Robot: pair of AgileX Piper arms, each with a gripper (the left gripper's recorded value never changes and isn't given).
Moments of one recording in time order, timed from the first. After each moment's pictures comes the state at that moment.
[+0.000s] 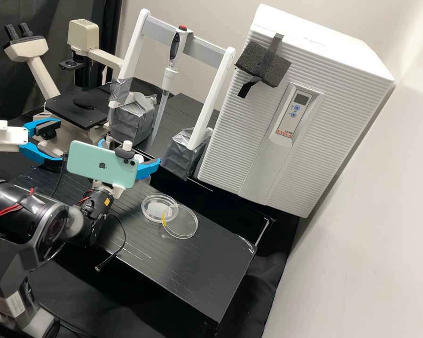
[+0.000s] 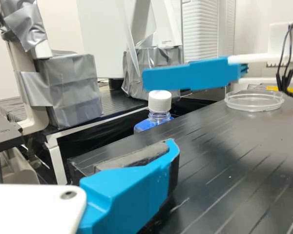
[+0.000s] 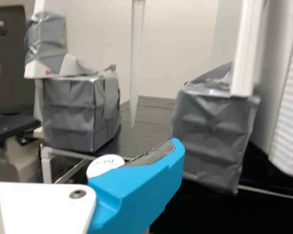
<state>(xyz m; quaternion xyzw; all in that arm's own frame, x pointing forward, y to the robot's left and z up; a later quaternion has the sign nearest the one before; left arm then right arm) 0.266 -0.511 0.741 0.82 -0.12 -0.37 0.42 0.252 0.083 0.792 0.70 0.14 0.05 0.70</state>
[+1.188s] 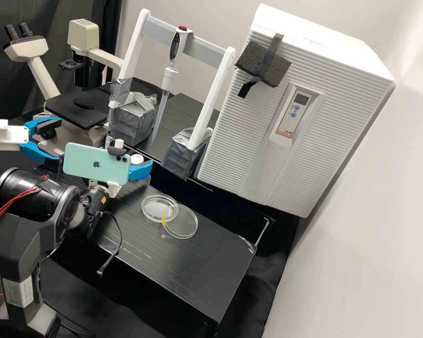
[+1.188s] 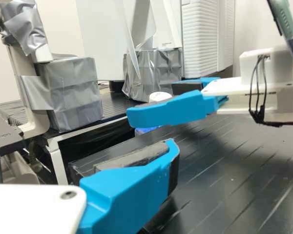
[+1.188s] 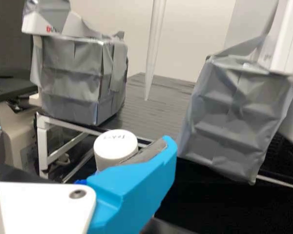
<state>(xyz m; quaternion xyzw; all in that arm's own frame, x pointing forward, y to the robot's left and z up) 0.268 -0.513 0.742 0.82 -0.12 -0.37 0.42 0.269 0.082 0.763 0.66 0.14 0.01 0.74</state>
